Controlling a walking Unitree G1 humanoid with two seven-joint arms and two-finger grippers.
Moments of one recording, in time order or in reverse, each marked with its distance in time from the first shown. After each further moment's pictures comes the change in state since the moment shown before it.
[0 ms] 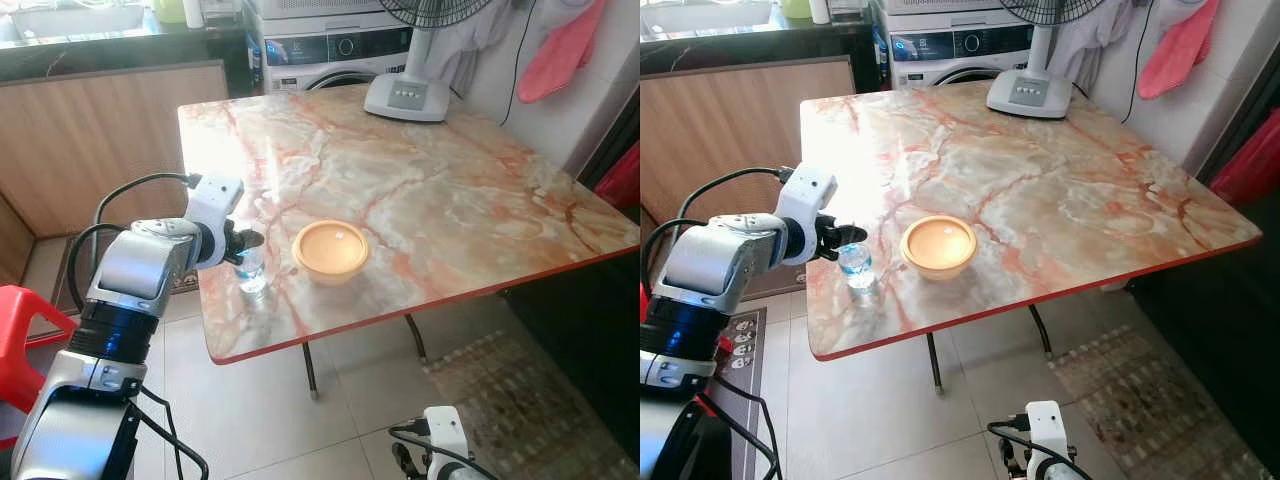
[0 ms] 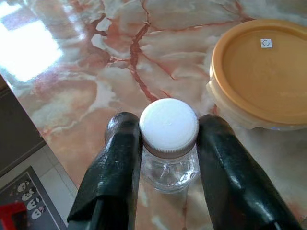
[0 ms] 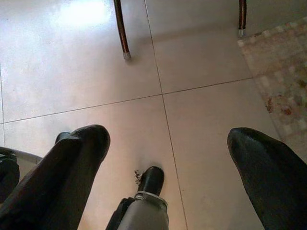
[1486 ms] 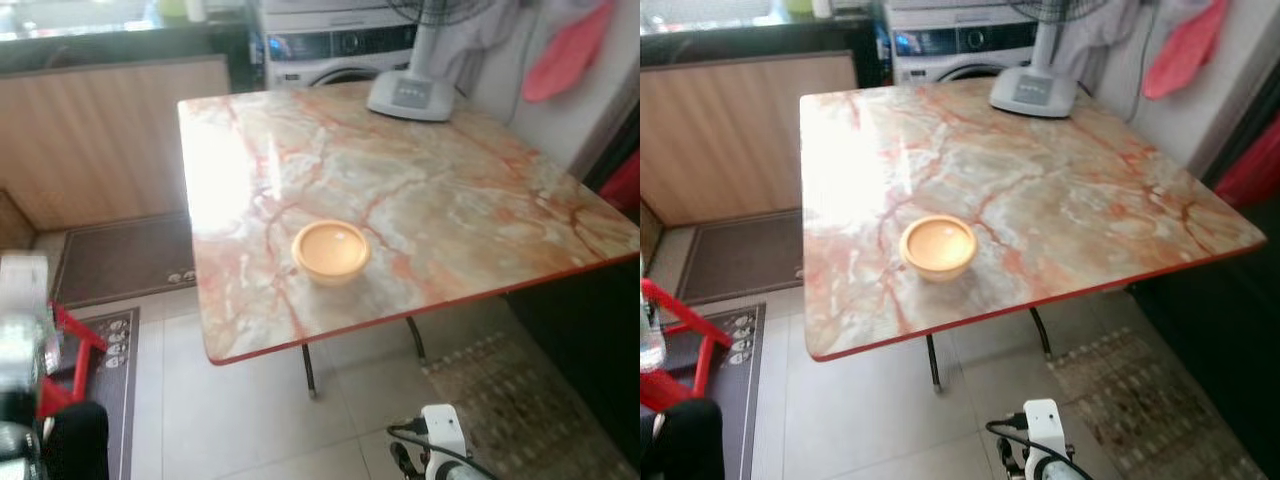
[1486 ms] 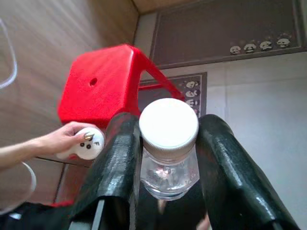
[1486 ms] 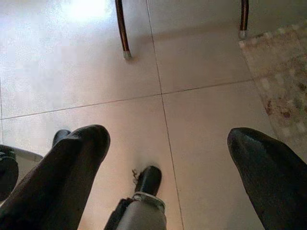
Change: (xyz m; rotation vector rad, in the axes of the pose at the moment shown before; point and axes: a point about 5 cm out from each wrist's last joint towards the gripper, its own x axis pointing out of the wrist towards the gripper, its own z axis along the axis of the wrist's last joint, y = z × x) left arm -0.073 0.136 -0.188 -0.191 0.220 0.874; right arm 0.001 0.002 0.002 -0.005 0.005 0.004
